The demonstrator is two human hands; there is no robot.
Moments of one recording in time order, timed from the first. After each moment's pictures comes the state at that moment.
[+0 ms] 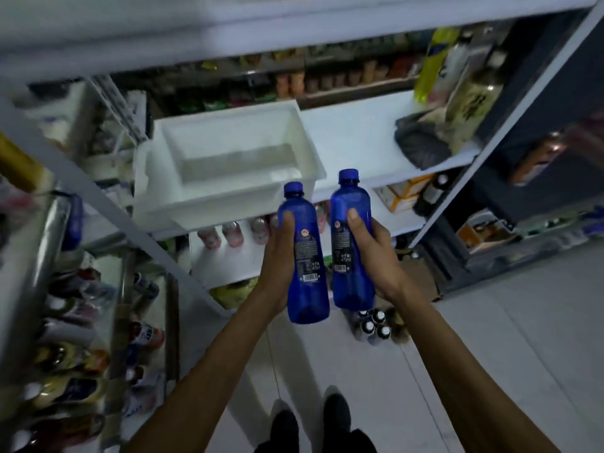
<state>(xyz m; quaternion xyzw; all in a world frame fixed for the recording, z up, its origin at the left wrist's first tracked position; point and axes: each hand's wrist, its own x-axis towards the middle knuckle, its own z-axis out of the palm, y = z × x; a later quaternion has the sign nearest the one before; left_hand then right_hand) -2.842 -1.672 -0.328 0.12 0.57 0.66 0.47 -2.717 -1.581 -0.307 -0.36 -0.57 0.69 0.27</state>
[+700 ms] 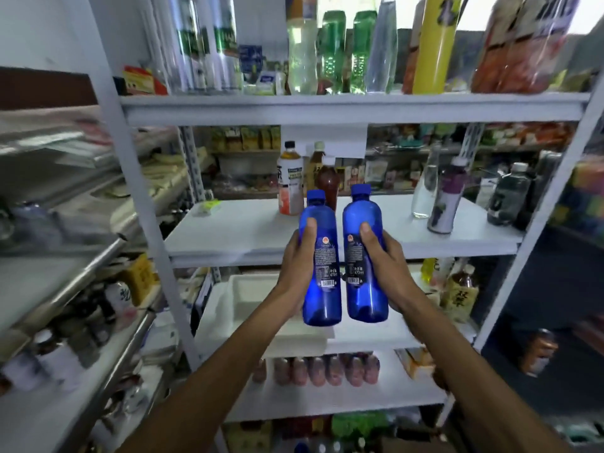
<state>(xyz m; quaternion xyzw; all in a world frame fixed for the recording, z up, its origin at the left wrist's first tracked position) -2.825 -1.630 -0.013 0.29 0.55 0.75 0.23 -2.718 -1.527 -0.006 -0.14 -0.66 0.65 0.35</state>
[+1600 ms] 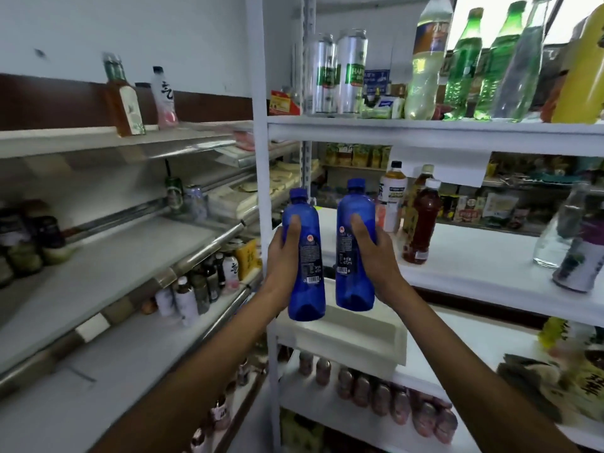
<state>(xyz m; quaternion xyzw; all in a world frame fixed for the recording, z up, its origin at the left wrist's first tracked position) -2.843 -1.766 0.012 0.19 0.58 0.79 0.00 -2.801 -1.620 0.024 0.02 -0.68 0.68 0.26</state>
